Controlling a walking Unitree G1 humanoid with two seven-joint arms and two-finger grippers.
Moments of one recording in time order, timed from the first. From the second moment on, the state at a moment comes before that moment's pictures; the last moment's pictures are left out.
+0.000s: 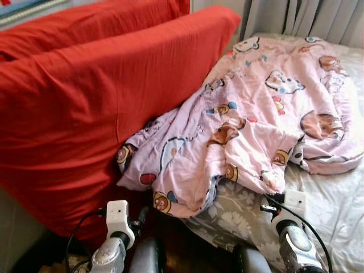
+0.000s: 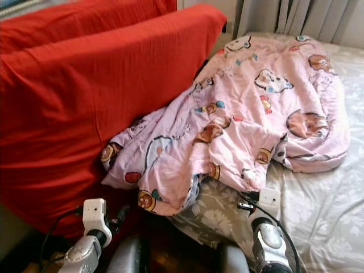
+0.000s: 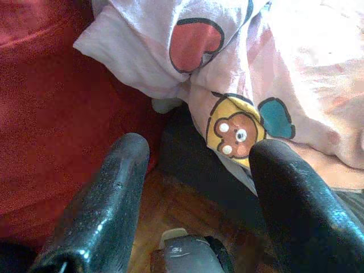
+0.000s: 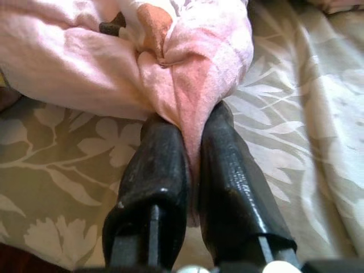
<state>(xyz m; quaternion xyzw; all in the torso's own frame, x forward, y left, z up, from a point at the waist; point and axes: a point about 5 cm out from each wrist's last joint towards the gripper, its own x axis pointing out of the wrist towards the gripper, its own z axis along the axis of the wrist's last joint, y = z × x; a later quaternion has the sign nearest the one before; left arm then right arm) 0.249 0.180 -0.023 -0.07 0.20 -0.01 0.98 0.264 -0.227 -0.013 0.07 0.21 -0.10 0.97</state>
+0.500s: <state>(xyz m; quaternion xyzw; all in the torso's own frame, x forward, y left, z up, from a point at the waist) 0.225 0.190 -0.046 -0.07 0.27 0.01 0.96 0.261 -0.225 -0.008 0.03 0.17 -0.06 0.98</state>
